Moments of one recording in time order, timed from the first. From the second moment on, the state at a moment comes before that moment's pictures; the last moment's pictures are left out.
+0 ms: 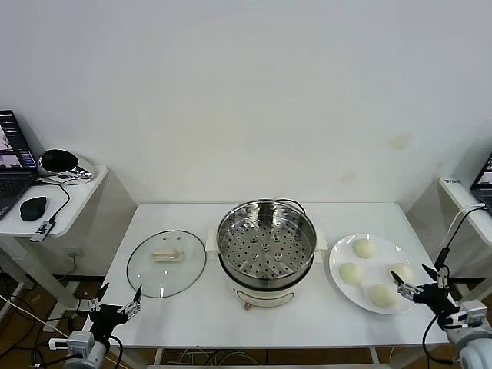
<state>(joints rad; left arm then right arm) 1.57 -1.31 -0.78 -1.89 -0.13 0.13 0.15 -1.42 0.88 0.88 1.72 0.37 -0.19 -0.33</state>
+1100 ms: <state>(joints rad) 1.65 -1.37 -0.79 -2.01 -0.10 0.12 0.16 -0.25 0.74 -0.11 1.10 -0.48 0.06 -1.15</state>
